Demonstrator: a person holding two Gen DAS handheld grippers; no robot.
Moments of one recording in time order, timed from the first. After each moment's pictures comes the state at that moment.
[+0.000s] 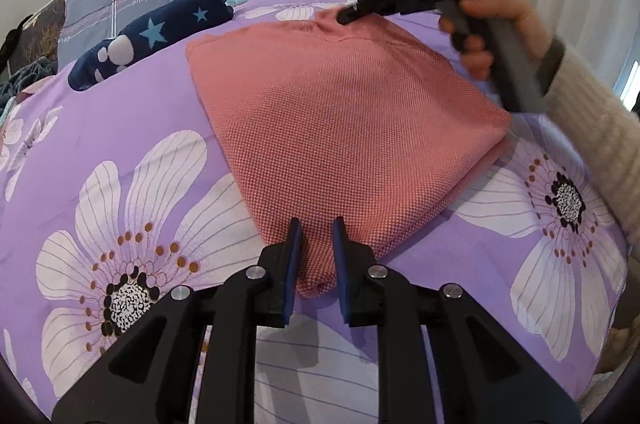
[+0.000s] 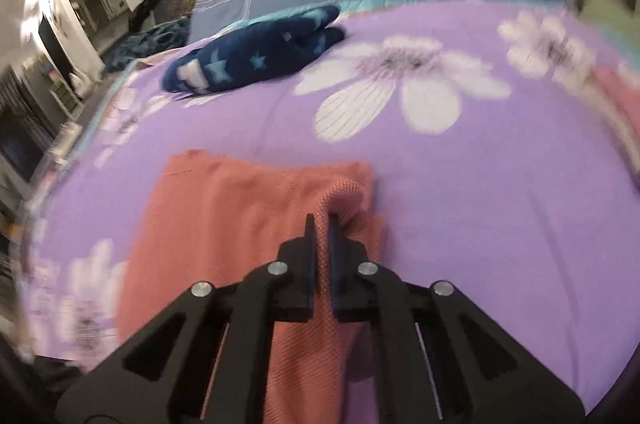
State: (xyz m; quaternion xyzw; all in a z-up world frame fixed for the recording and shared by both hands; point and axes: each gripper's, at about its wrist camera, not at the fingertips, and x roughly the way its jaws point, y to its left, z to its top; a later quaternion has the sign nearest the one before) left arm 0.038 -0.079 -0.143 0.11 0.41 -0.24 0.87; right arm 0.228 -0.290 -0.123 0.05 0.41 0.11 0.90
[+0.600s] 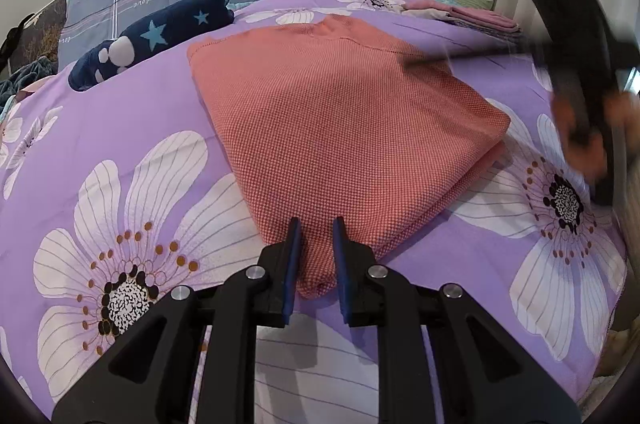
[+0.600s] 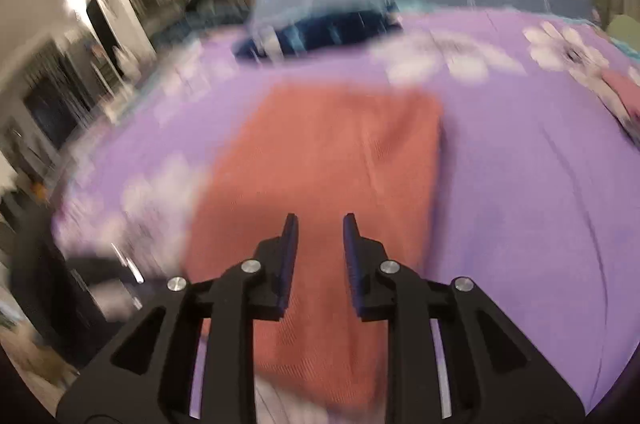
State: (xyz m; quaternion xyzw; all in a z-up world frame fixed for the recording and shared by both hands) left arm 0.031 -0.078 -0.143 0.11 0.40 -0.24 0.88; right arm 0.100 -0.272 -0.118 0.03 0.42 0.20 0.88
